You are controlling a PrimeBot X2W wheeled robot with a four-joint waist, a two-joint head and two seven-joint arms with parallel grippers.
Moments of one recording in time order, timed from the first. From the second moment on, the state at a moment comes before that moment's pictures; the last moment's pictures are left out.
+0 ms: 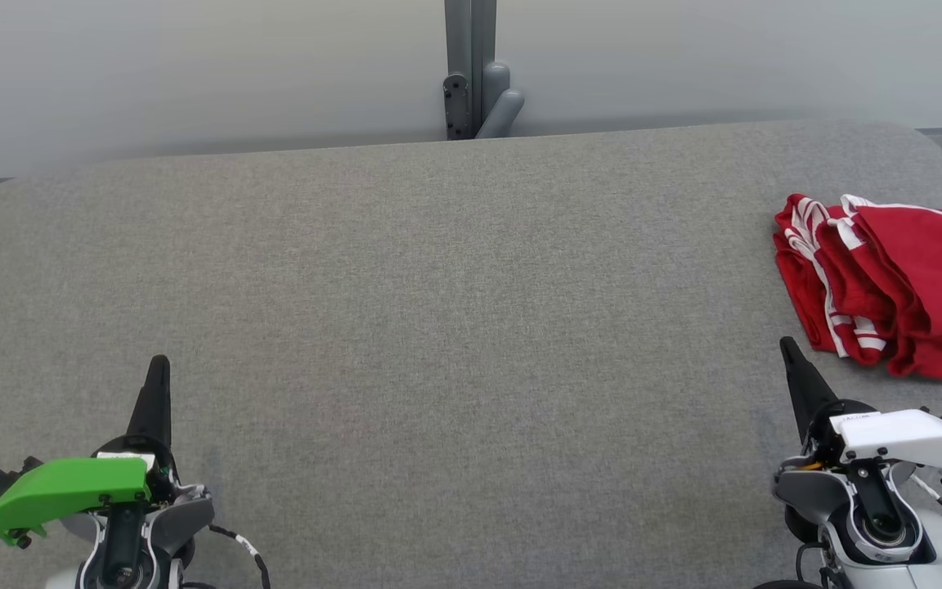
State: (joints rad) left arm -0.14 0.05 0.11 0.22 -1.49 -0.04 0.09; right arm -0.19 -0.05 -0.10 0.34 1.49 0.13 0.08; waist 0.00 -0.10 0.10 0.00
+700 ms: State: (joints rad) left arm -0.15 0.05 0.12 0.21 -1.61 -0.04 0.11; right arm -0.20 -0.06 -0.11 0.33 1.61 0.13 0.11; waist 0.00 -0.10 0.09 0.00
